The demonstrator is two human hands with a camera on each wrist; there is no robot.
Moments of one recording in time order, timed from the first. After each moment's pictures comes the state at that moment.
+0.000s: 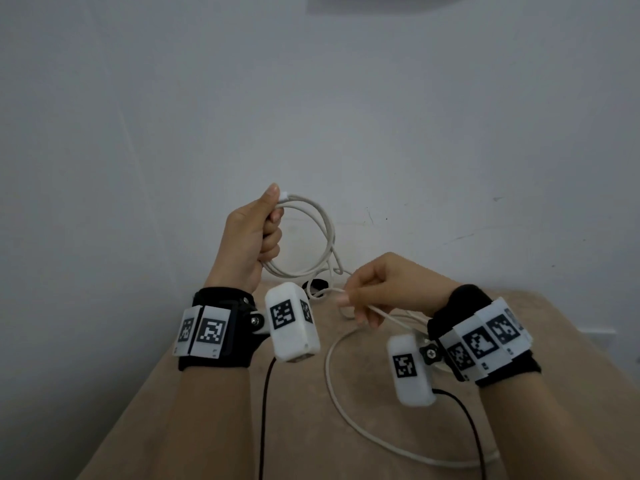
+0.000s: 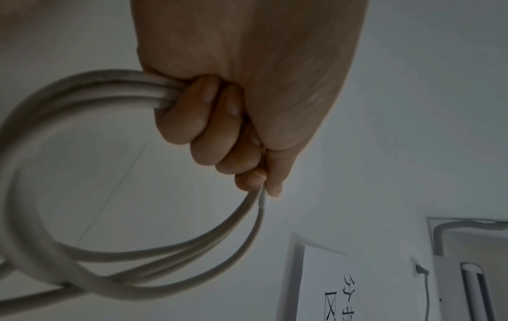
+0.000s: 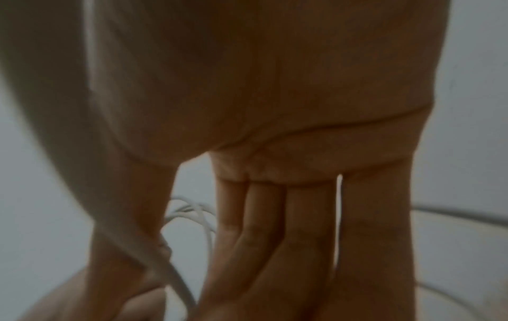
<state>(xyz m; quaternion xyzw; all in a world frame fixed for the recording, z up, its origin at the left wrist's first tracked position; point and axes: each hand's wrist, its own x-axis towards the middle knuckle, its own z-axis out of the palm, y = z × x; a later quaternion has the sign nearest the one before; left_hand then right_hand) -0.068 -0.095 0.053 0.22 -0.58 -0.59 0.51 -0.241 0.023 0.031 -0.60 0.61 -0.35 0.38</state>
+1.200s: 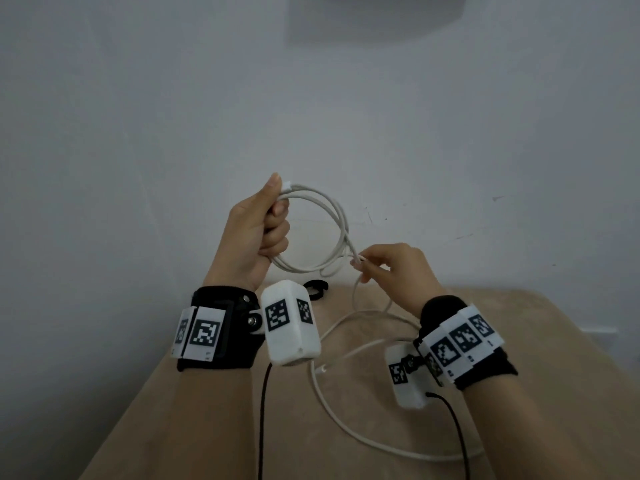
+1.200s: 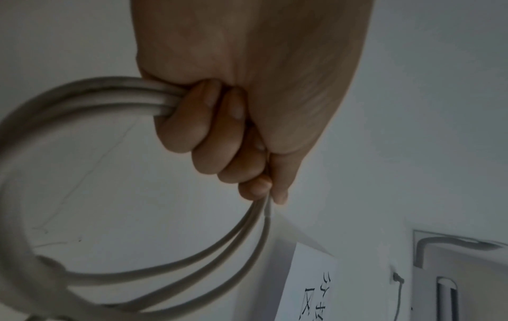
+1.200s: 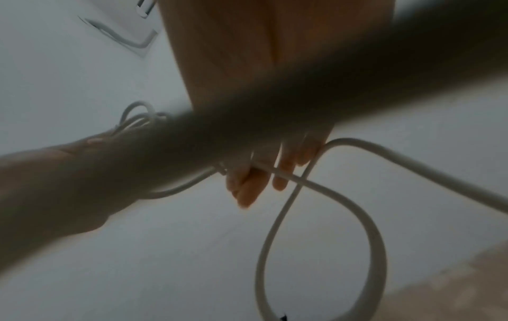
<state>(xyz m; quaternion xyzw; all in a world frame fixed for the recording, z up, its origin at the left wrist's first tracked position) -0.070 -0.084 0.060 0.15 -0.57 -0.64 0.49 -0.255 0.001 0.000 -0.61 0.68 -0.42 0.02</state>
